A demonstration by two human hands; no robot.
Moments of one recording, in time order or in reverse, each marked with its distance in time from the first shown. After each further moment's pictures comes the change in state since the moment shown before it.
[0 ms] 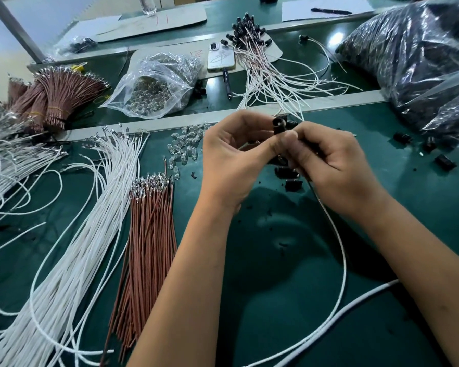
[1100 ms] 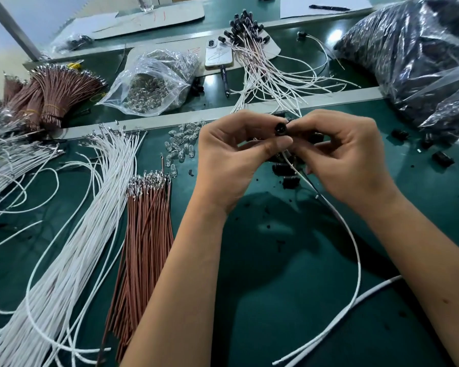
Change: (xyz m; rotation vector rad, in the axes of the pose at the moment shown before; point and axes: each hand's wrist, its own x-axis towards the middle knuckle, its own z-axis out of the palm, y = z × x) left_hand 0.002 -0.003 -0.003 -0.001 -0.105 0.086; right_hand 0.002 0.004 -0.008 0.010 0.143 -0.097
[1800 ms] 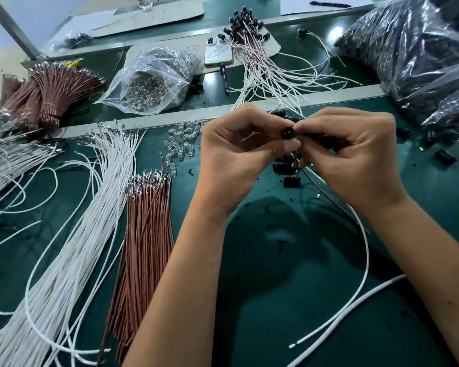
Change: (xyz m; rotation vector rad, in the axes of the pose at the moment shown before) left_hand -0.001 0.004 0.004 -0.031 -0.069 0.002; right_hand -0.001 -0.003 -0.005 -0.075 0.070 -0.136
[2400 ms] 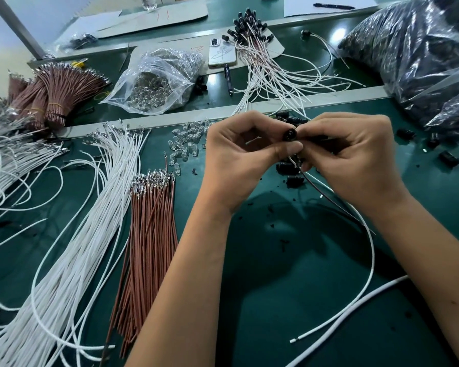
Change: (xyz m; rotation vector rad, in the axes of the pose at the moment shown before) left_hand -0.001 -0.003 -0.002 0.015 0.035 -0.071; right_hand 0.000 0.004 0.001 0.033 -0.052 0.039
